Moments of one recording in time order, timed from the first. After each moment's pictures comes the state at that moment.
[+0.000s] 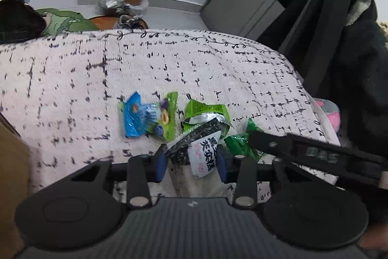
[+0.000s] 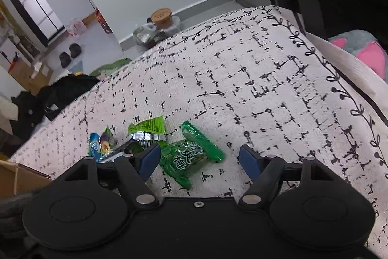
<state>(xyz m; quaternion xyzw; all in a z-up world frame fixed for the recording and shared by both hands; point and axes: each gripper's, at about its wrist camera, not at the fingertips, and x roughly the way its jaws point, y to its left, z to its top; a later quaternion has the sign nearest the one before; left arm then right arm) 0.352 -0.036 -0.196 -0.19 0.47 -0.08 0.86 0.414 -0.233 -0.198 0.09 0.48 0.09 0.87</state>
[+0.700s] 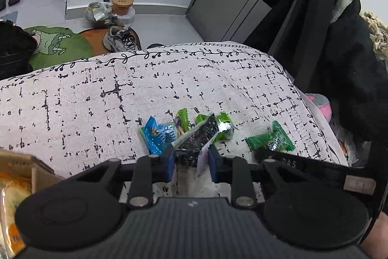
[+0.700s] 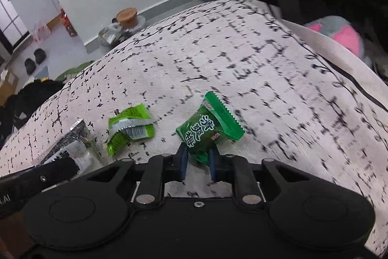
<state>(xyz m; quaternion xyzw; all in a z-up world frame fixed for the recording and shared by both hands) 0.348 -0.012 -0.173 -0.16 0.46 -0.12 0.86 0.396 -0.218 -0.206 0.09 0.49 -0.01 0.87</state>
